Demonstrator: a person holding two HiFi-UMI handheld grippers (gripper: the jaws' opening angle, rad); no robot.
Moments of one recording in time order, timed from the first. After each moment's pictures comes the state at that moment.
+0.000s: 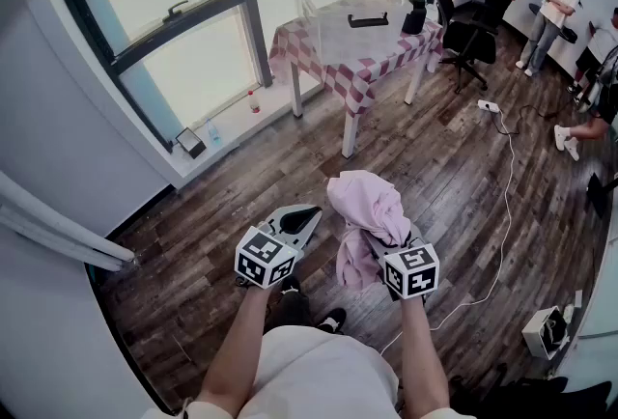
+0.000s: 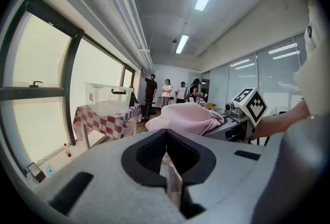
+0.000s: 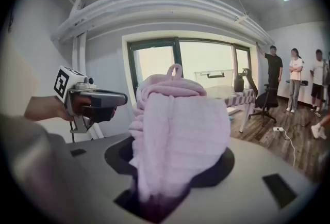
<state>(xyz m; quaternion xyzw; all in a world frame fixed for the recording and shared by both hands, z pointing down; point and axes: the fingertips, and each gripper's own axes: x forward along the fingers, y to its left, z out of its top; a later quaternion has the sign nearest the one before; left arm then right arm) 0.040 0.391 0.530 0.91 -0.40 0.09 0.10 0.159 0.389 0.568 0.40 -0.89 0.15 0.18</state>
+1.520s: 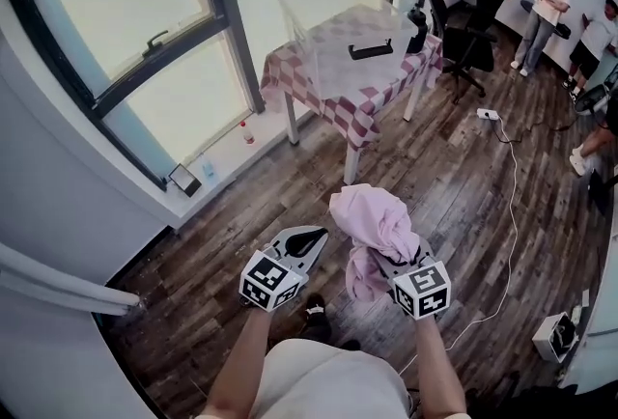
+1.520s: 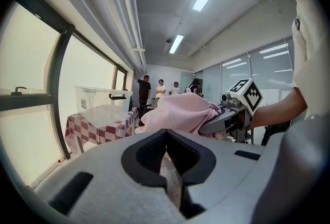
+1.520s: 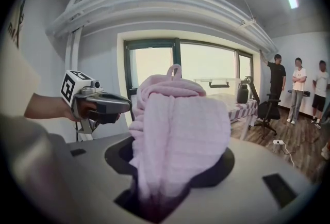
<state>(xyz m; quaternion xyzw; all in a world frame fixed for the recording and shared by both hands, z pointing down) 0.000 0.260 0.524 0.93 -0.34 0.10 0.08 0.114 0.262 0.540 0.41 -0.89 0.11 0.18</state>
